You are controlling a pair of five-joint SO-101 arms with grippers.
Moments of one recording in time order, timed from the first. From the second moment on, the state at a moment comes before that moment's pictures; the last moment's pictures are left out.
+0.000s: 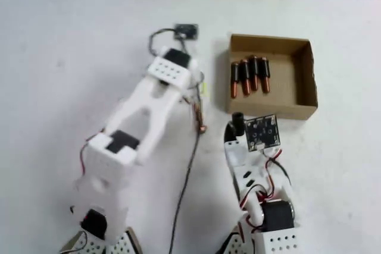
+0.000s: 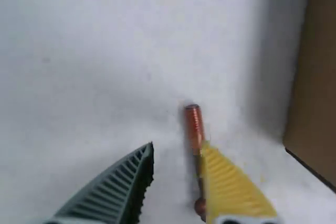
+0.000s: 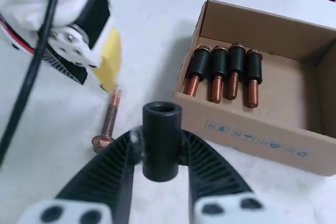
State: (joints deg) left arm 21.2 37.8 -24.4 77.1 28.7; right arm -12.2 -102.5 89.4 48.3 7.8
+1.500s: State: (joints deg) left arm 24.0 51.7 -40.7 96.6 26.9; right arm -10.0 -102.5 89.4 48.3 7.8
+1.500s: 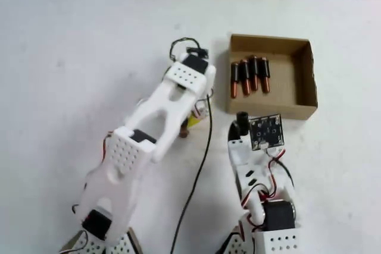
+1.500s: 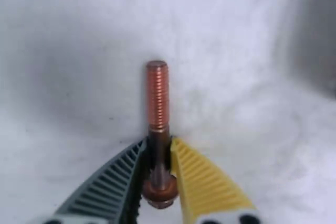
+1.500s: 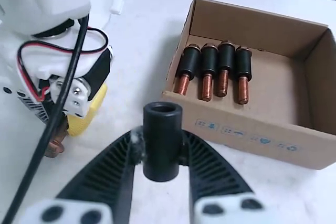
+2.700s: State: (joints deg) left arm -2.7 51.7 -51.6 100.9 -28.2; right arm -10.0 -102.5 89.4 48.3 7.8
